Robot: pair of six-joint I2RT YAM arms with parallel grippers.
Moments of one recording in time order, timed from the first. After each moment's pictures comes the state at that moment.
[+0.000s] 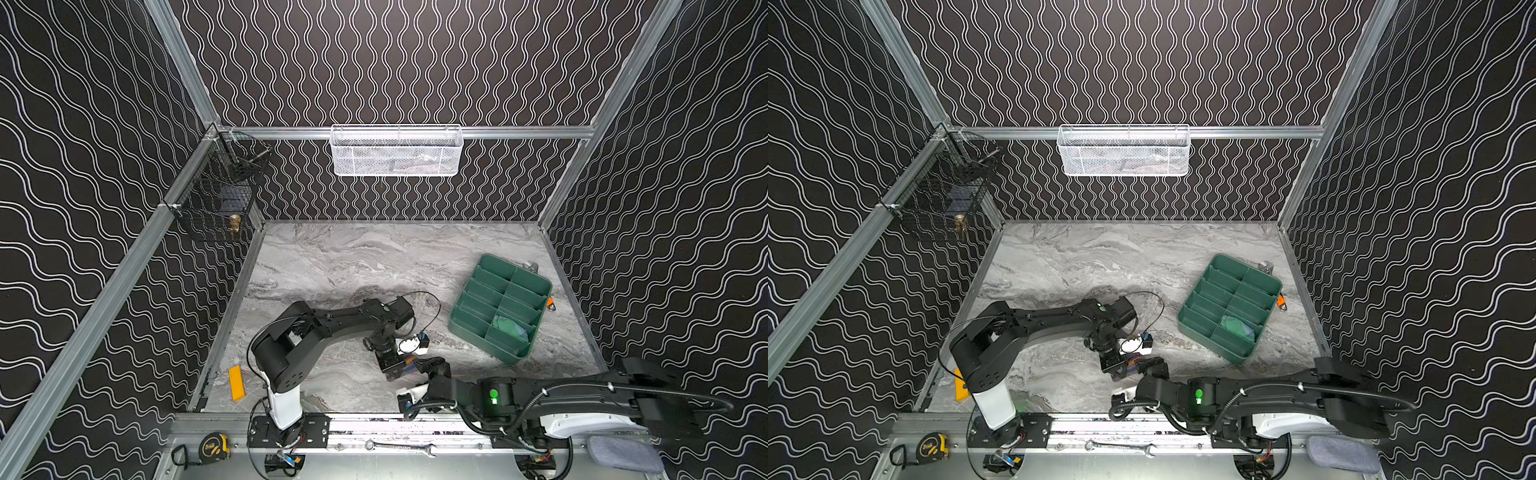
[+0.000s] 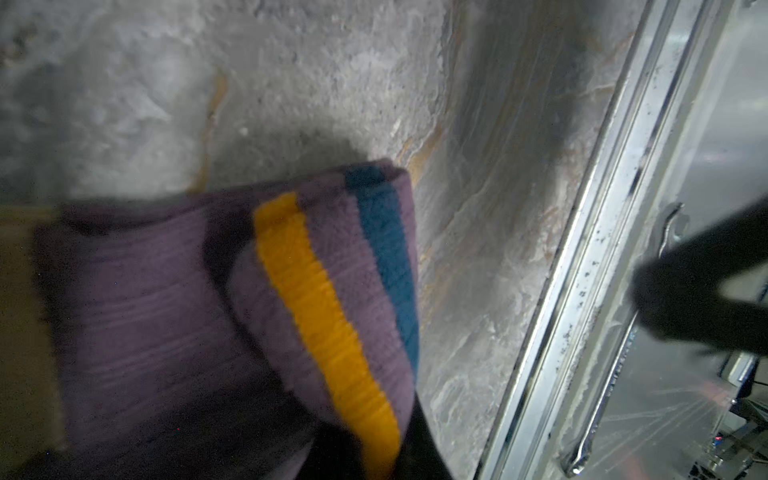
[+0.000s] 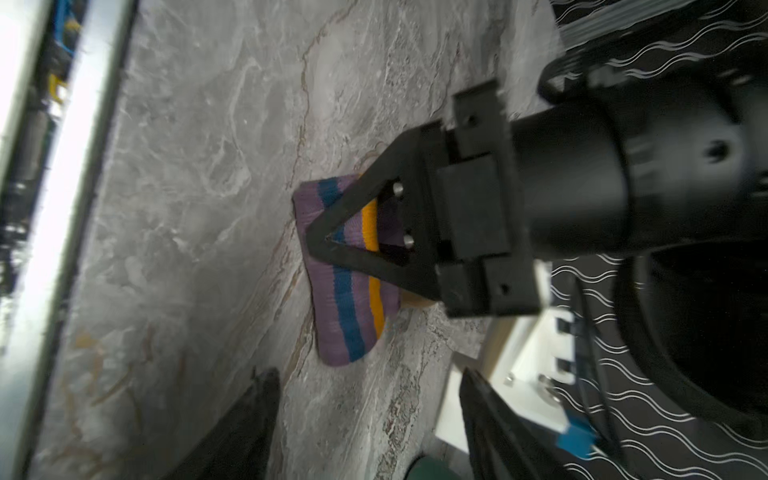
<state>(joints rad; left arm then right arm) -0.86 1.82 1.07 -0.82 0.43 0.40 1.43 1.20 0.49 -0.13 0.50 -0.70</state>
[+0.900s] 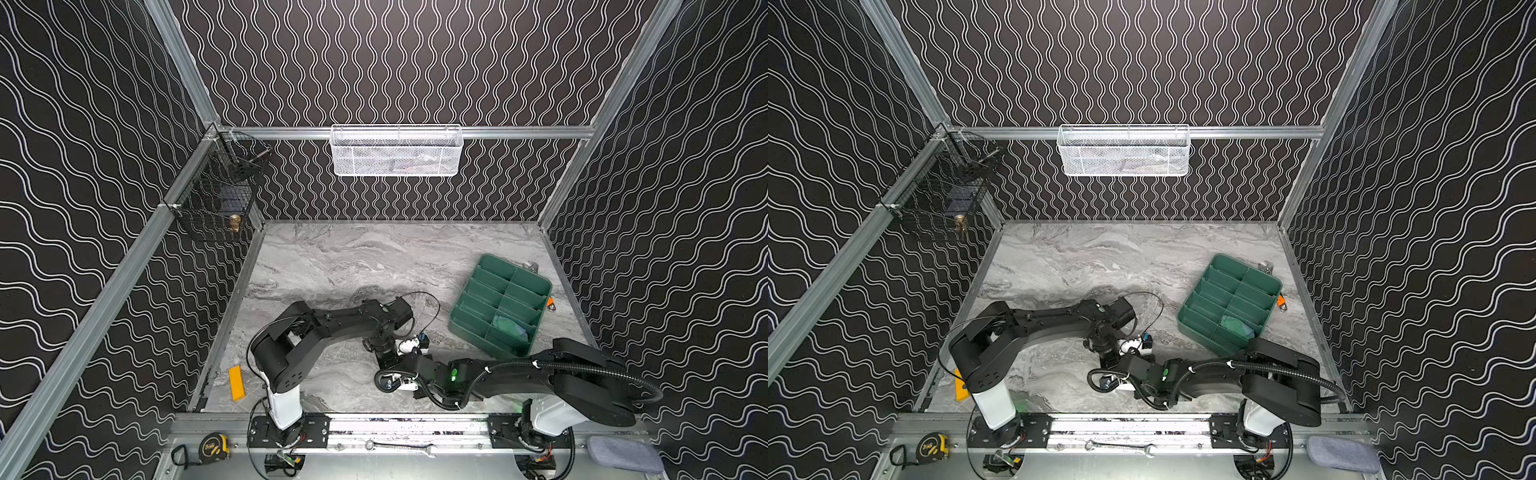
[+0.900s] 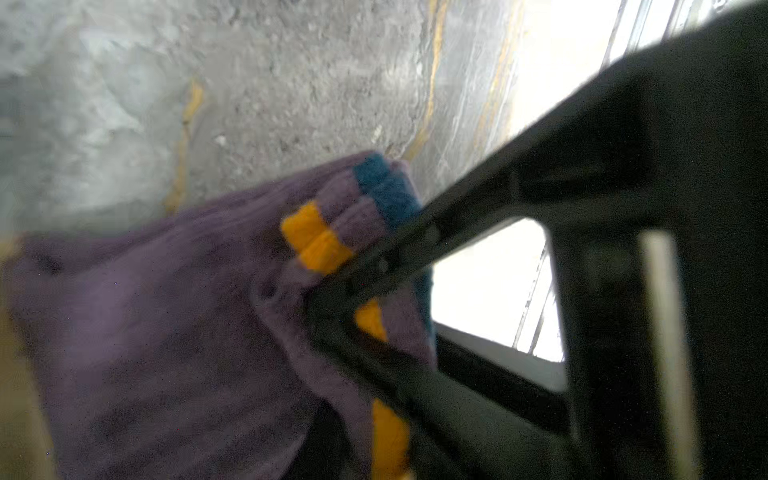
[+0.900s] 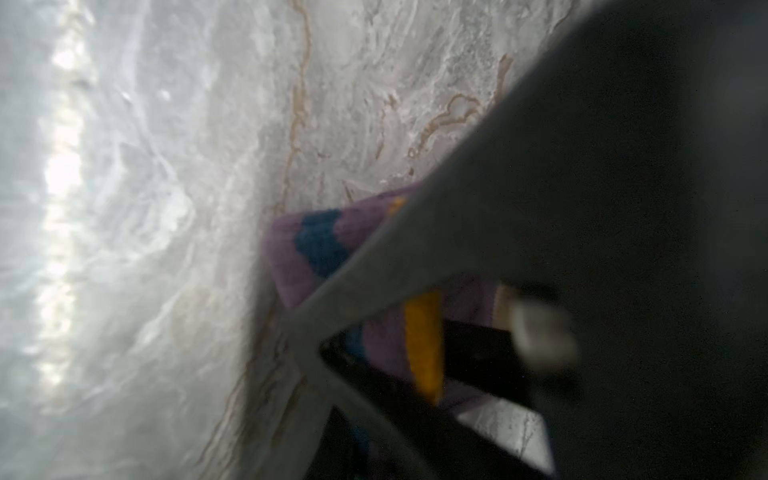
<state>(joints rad) -0.86 1.79 1.05 -0.80 0.44 0.41 1.27 1.56 0.65 -0.13 0.28 -0.60</state>
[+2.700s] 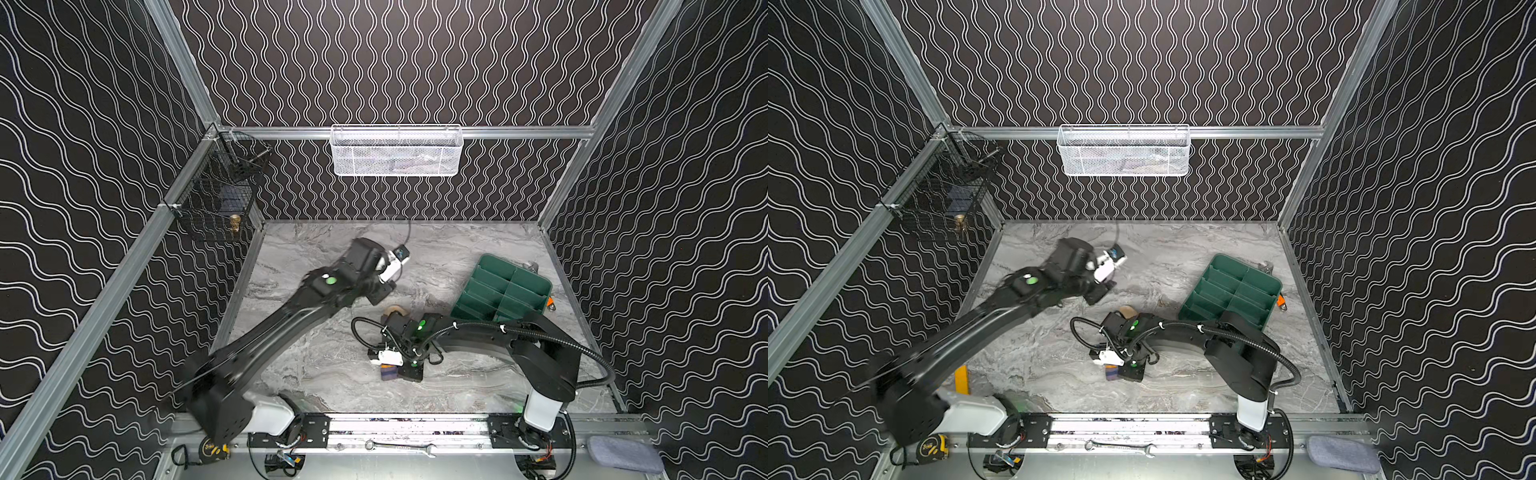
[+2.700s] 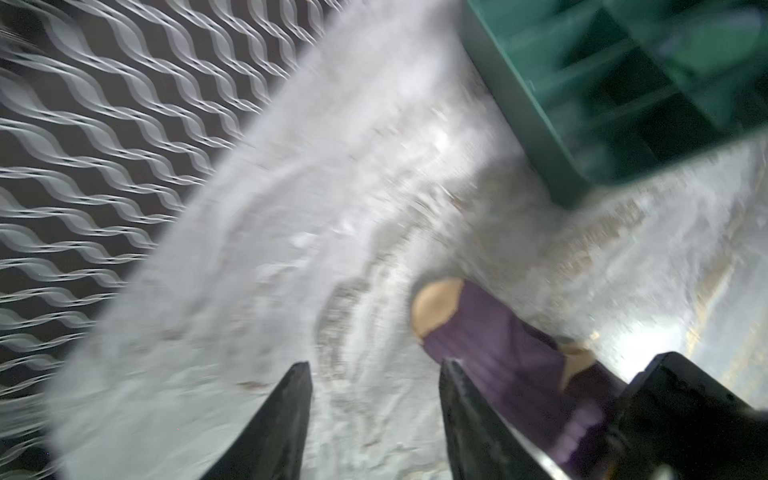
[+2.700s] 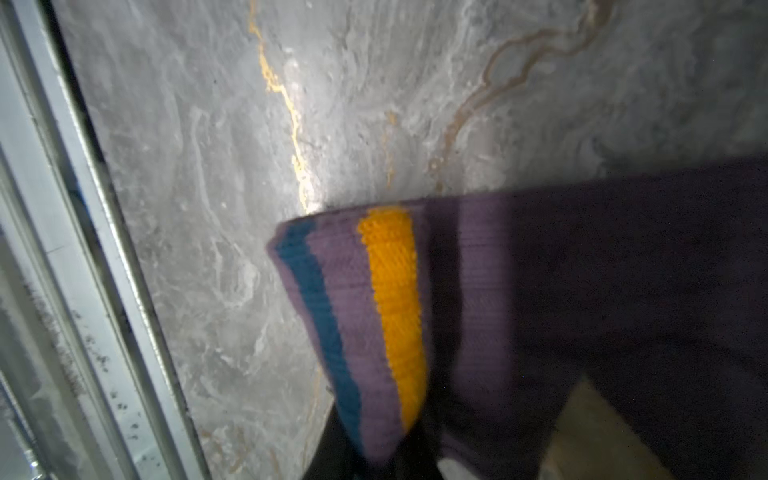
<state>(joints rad) -0.69 1.32 1.31 -0.66 -0.10 0.35 1.06 1.82 1.13 -0.74 -0.22 -0.35</state>
